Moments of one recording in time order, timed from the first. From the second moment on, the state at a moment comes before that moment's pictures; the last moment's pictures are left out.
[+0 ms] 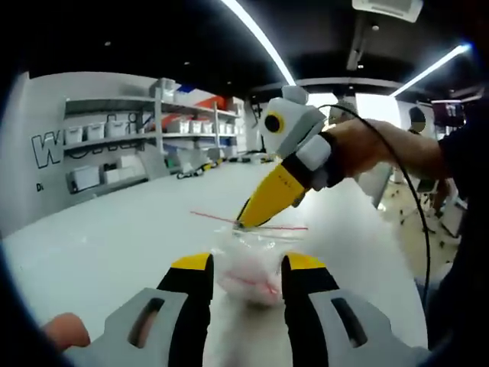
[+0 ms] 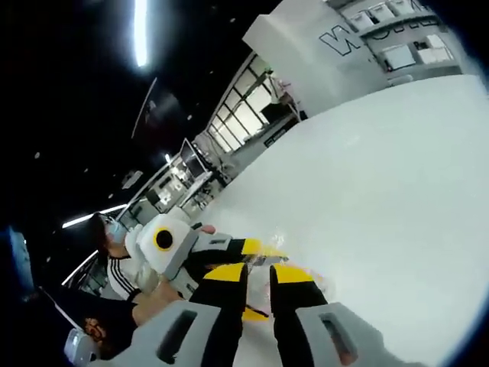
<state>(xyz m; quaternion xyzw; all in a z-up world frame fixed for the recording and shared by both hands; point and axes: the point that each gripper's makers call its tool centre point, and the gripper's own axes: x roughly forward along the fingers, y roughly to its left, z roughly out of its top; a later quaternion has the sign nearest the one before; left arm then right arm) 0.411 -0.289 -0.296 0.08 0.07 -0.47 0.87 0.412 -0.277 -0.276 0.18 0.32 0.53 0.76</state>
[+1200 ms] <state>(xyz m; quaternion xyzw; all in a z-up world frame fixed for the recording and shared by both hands) 0.405 -0.295 -0.299 0.09 0.08 -0.48 0.87 0.412 -0.278 -0.278 0.32 0.36 0.53 0.70</state>
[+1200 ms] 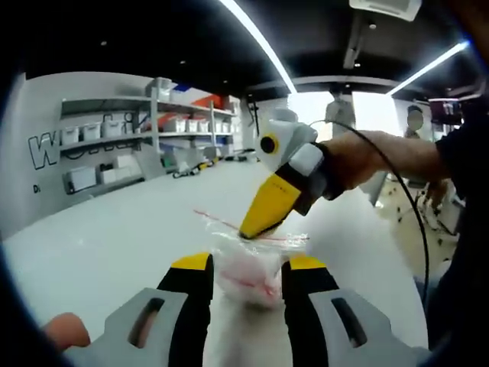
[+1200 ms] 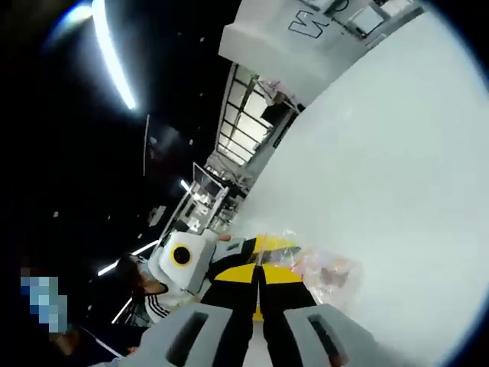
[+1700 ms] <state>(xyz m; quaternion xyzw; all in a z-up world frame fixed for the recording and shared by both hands) 0.403 -0.295 -0.302 0.08 0.08 -0.48 0.87 0.416 -0.278 -0.276 0.32 0.36 0.53 0.69</state>
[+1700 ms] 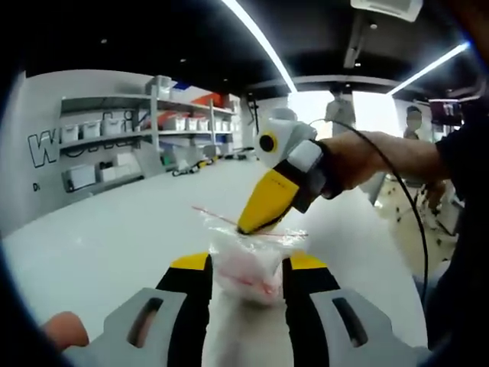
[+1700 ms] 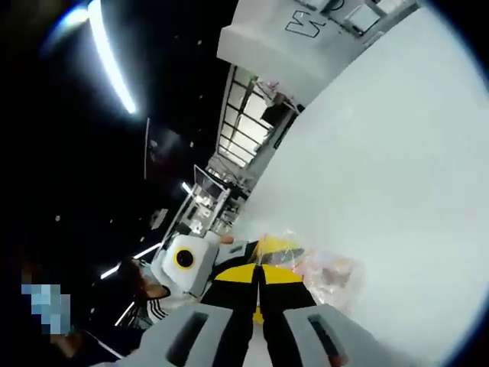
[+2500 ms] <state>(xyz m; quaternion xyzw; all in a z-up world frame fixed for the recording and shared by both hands) 0.386 -0.261 -0.313 0.05 0.11 -0.47 0.87 0.412 -0.282 -0.279 0.38 0.35 0.53 0.67</state>
